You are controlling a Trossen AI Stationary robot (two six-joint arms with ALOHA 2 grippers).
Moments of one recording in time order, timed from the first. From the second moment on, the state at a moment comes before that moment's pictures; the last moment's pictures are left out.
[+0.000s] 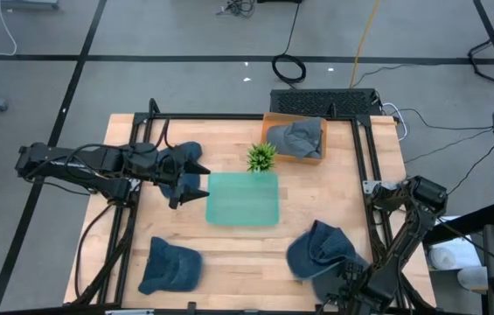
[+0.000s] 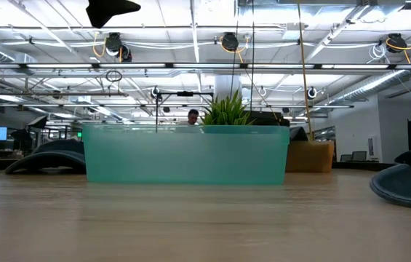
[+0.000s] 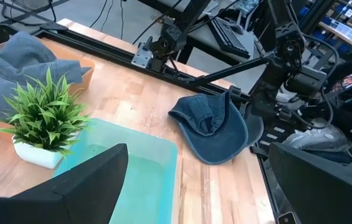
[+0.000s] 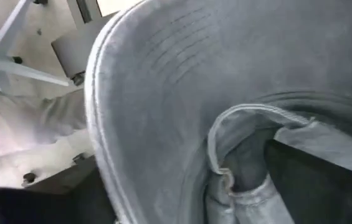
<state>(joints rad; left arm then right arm) -0.07 0.91 0.86 -0.25 0.03 -0.40 1.07 1.80 1.22 -0.81 -0.06 1.35</state>
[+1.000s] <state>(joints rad) -0.07 0.91 0.86 -0.26 0.07 -0.39 1.05 1.78 1.45 -1.06 -0.12 1.13</state>
